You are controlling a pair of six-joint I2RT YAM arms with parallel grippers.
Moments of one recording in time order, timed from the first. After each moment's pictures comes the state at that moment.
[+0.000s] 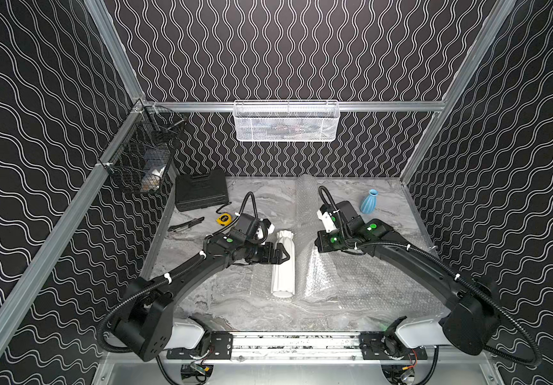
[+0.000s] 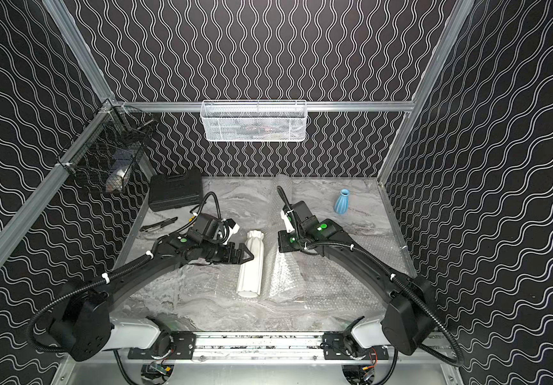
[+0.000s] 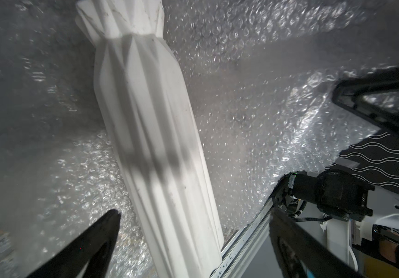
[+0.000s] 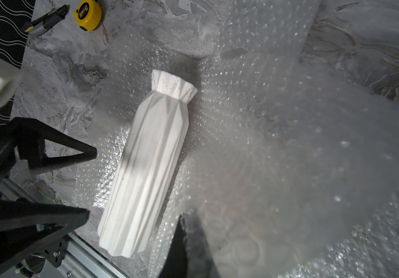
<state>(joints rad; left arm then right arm) -0.47 1.38 0.90 -0.50 0.50 -0.47 0.64 1.41 1.17 -0.73 -0.11 0.41</state>
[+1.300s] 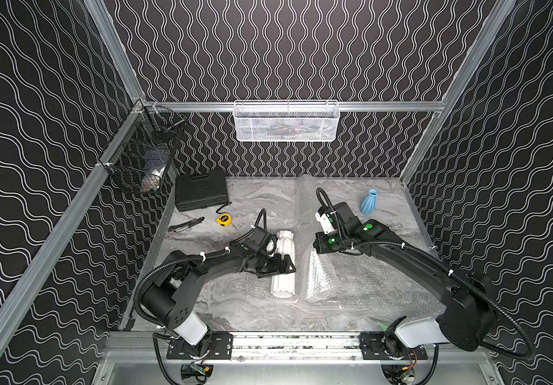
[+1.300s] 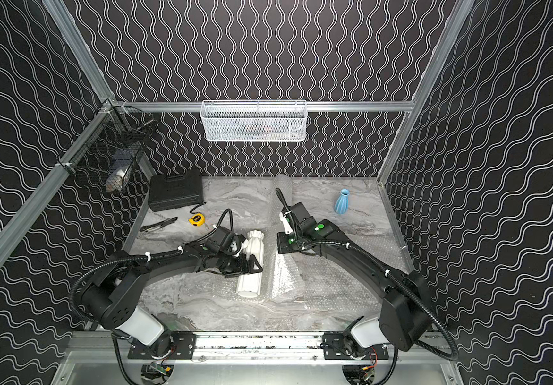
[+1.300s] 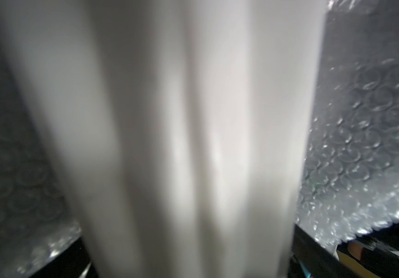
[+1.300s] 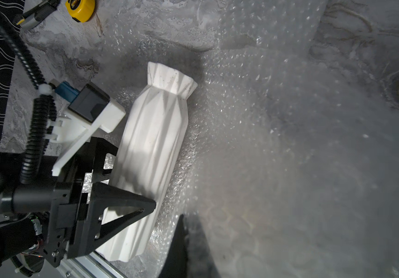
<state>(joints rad) -0.54 1.61 0.79 -0.24 0.52 -0.63 0.64 1.44 1.15 -0.71 -0.13 0.42</state>
